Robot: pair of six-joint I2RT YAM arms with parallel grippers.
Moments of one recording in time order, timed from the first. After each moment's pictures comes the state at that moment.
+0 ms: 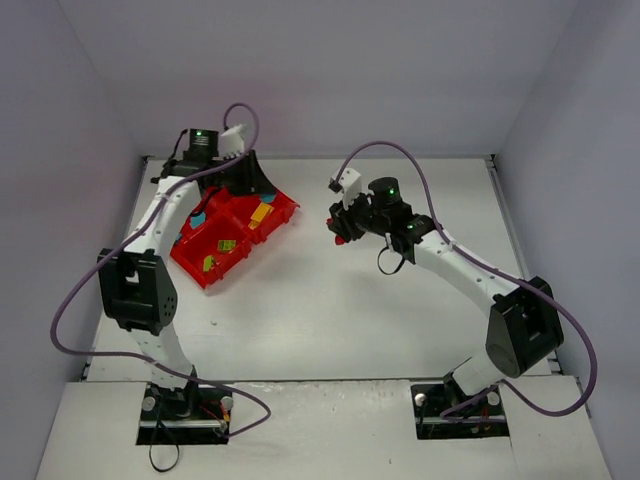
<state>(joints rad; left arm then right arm) -0.19 1.81 1.68 -0.60 0.66 -0.28 0.54 1.52 1.12 -0.09 -0.31 -0.21</state>
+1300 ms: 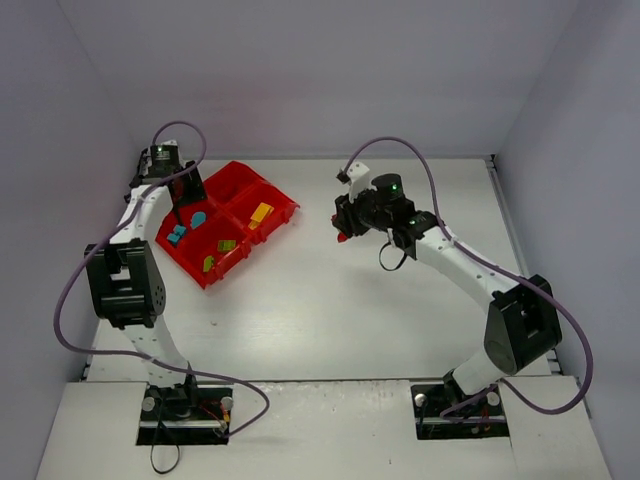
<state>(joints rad) 0.07 1.86 1.54 -0.51 -0.08 -0.25 0.51 1.53 1.13 -0.12 -0.27 -0.11</state>
